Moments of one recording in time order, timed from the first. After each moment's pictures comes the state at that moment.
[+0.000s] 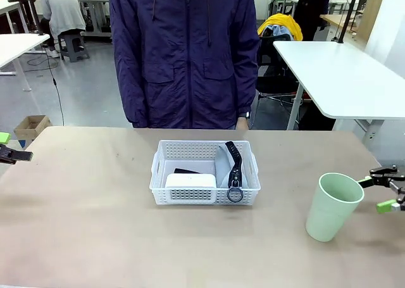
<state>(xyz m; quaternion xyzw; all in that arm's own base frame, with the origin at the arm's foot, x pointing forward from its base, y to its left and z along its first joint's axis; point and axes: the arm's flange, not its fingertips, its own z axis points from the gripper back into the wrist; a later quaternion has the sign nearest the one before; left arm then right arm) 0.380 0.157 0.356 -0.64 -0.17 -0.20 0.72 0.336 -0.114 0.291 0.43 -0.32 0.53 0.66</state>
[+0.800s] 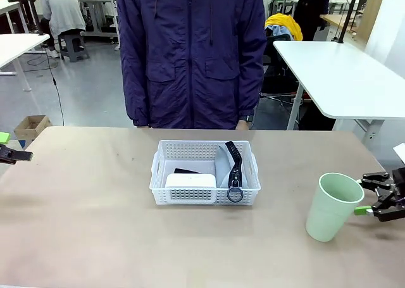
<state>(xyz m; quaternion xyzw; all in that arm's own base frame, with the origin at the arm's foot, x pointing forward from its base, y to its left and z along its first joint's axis) 0.380 0.157 0.355 -0.64 -0.17 -0.20 0.72 0.350 -0.117 0.248 0.34 -0.38 0.49 0.71</state>
